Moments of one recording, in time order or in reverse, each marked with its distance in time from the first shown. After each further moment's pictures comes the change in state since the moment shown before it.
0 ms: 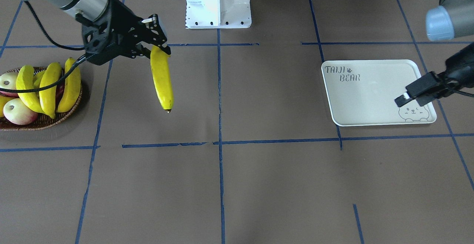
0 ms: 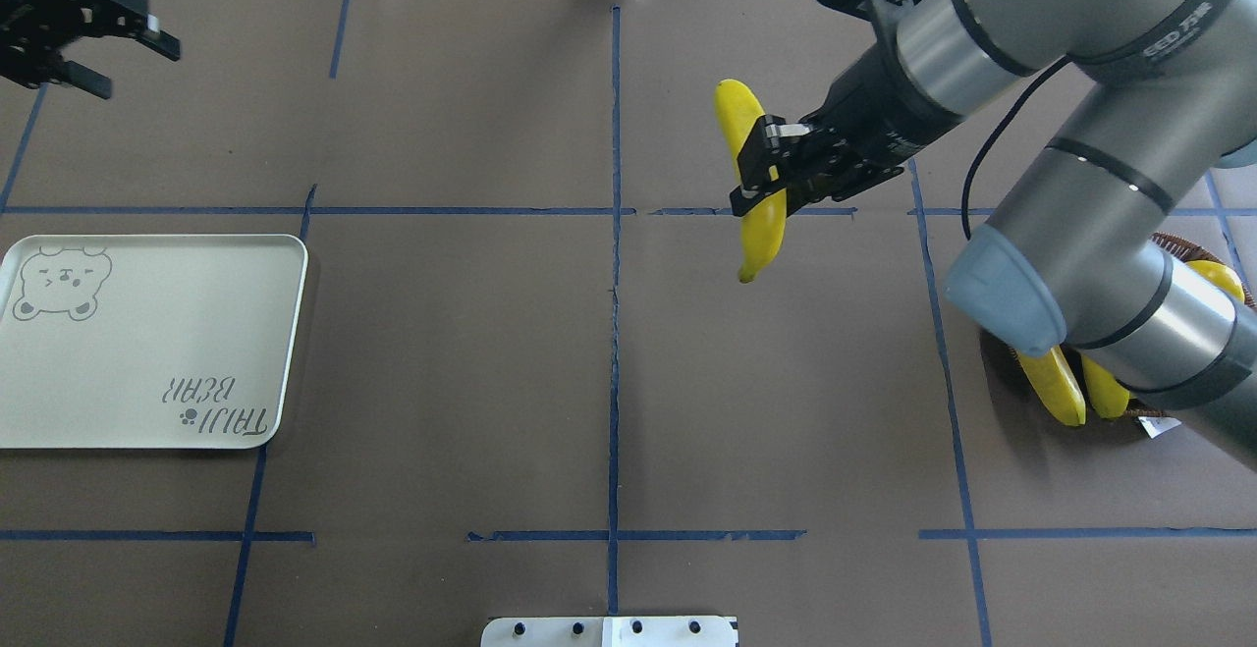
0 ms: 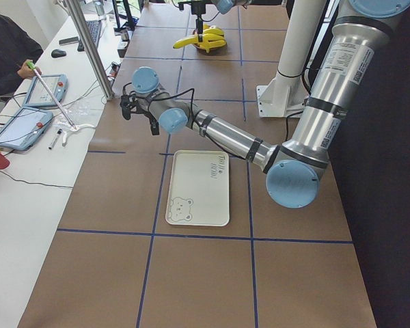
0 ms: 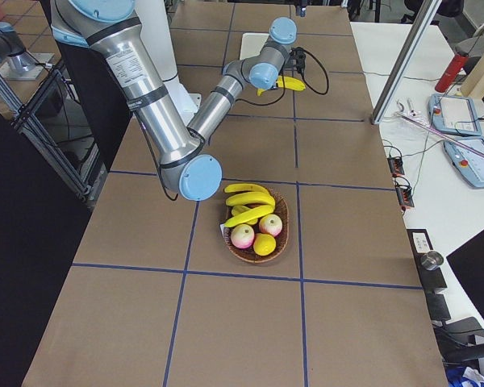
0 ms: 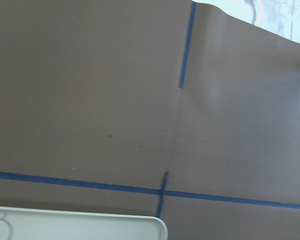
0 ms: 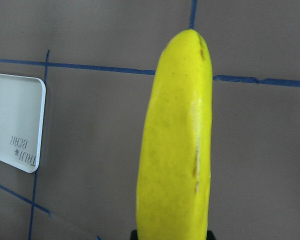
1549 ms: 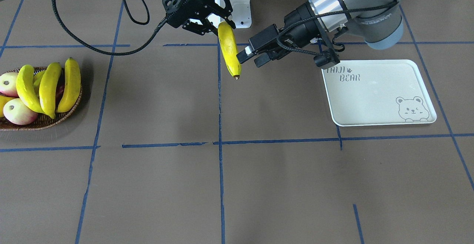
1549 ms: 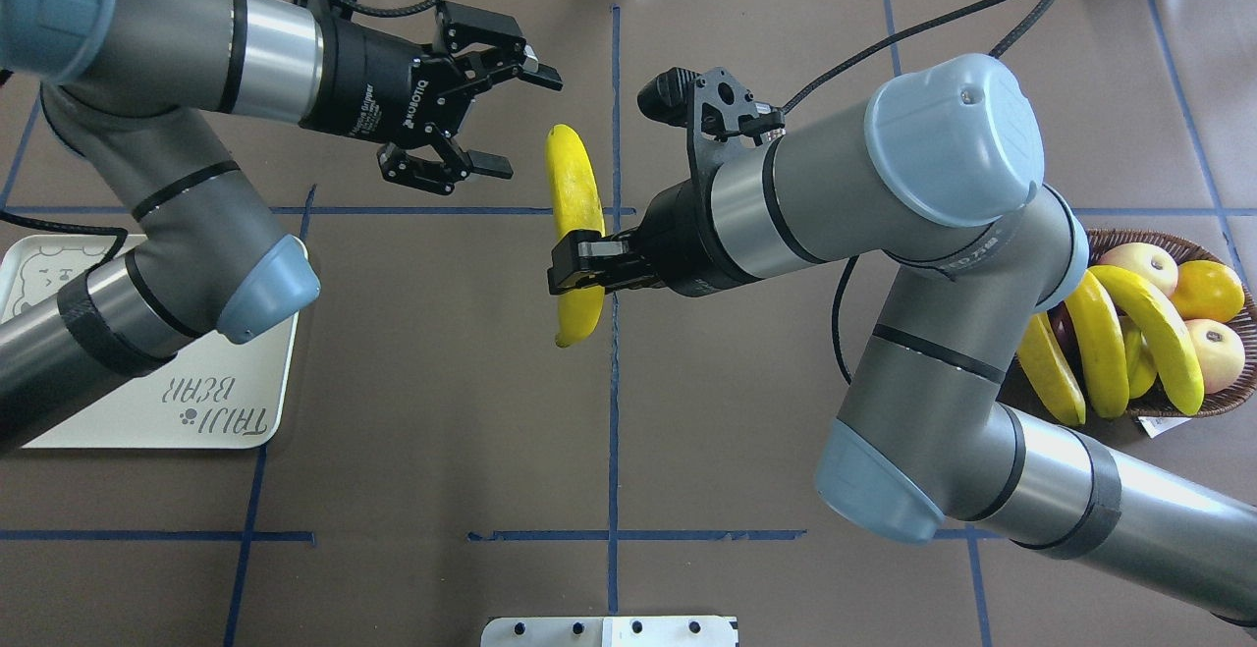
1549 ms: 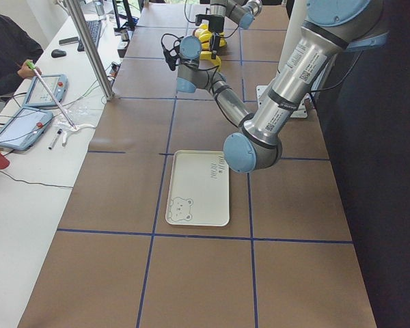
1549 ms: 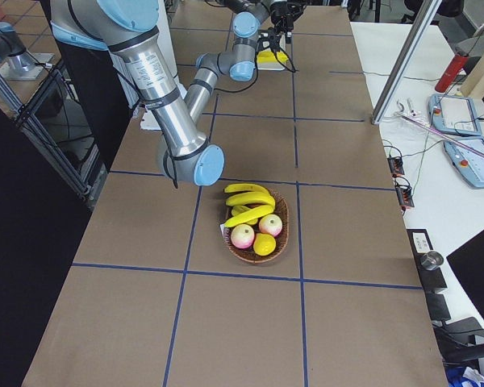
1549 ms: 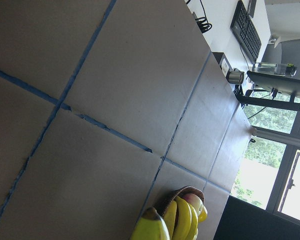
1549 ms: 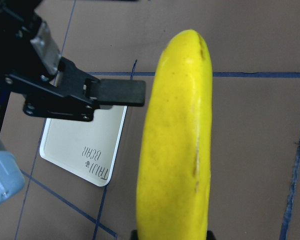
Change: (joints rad) left arm 0.425 -0.235 -0.008 -0.613 0.375 -0.979; right arm -0.255 0.051 0.007 0.282 -0.345 0.200
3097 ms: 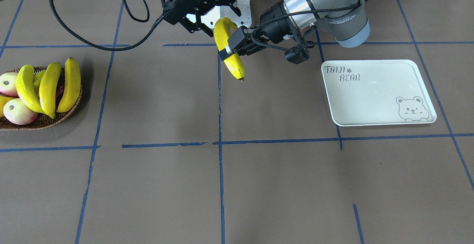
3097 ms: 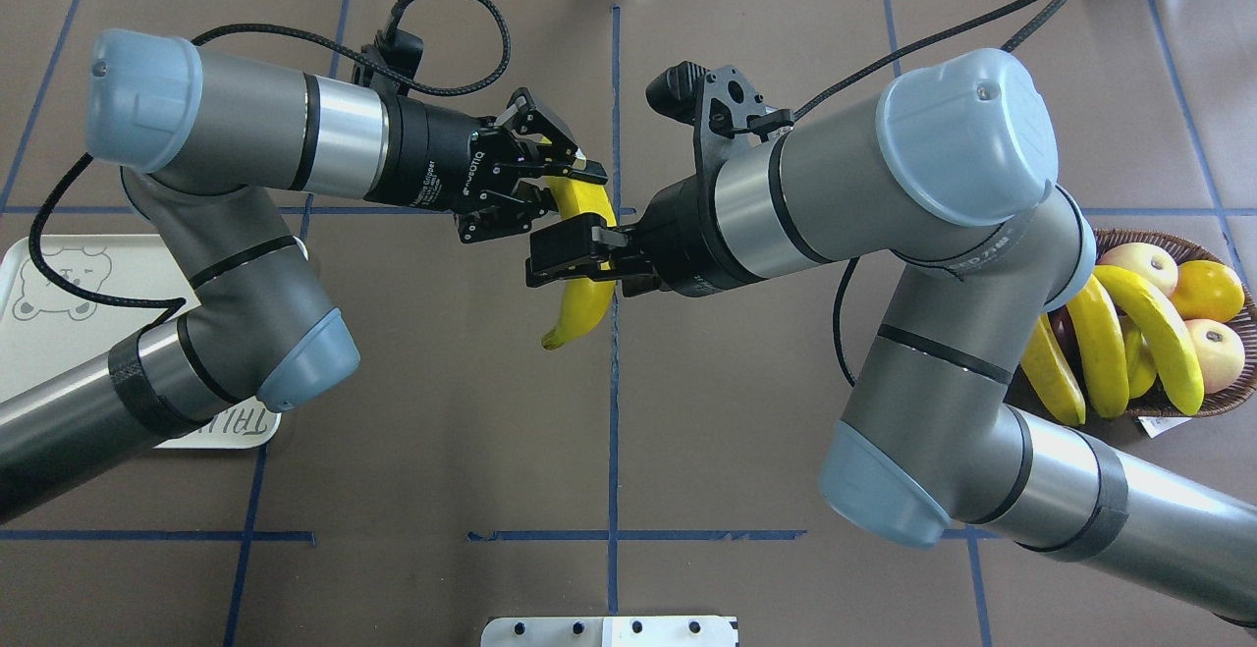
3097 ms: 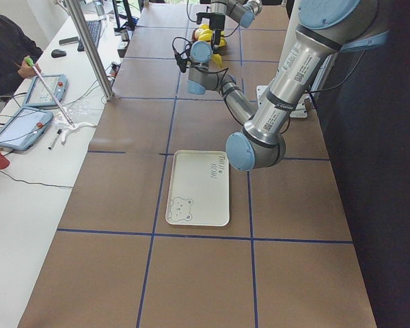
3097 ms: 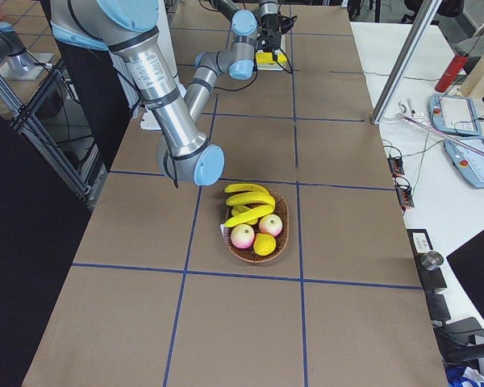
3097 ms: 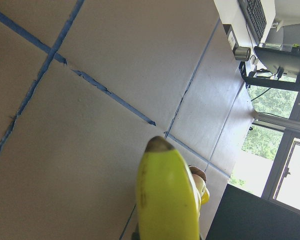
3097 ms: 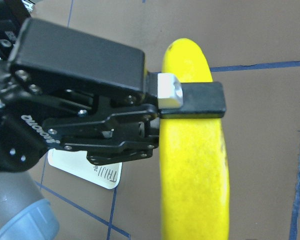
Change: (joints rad) left arm 0.083 0.005 -0.001 -0.018 0.068 -0.010; right arm 0.001 0.001 0.016 0.001 0.005 0.090
